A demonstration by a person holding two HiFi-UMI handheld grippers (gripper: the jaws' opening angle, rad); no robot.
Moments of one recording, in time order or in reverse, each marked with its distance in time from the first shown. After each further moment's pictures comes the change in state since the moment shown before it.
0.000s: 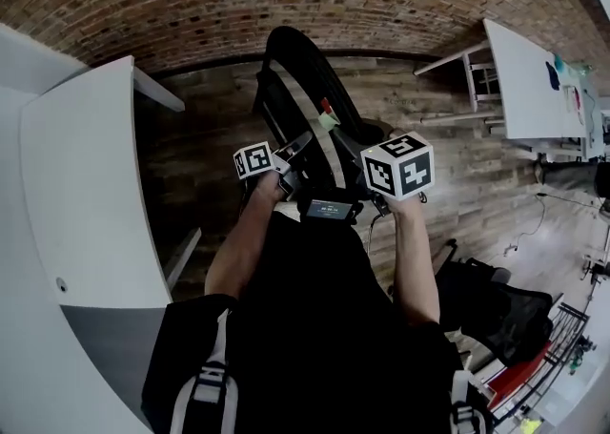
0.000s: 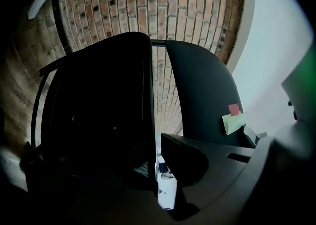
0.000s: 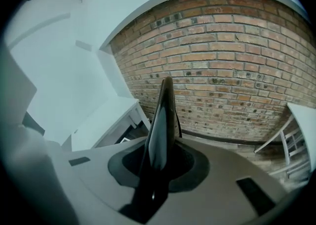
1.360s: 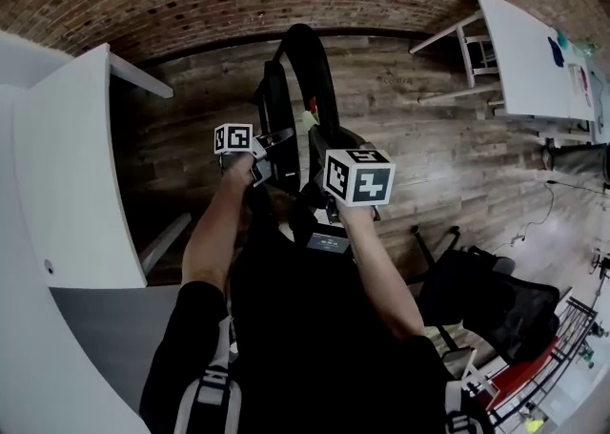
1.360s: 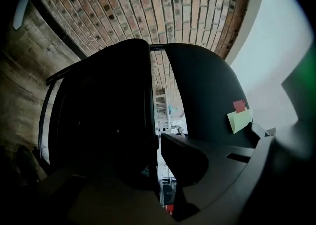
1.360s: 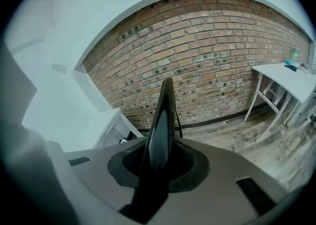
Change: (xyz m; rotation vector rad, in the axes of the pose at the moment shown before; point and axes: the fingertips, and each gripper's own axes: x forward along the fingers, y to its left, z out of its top) left arm 0.009 0.058 -0.090 0.074 0.328 0.167; right arm -0.027 -0.030 -0.112 0.343 -0.122 -0.162
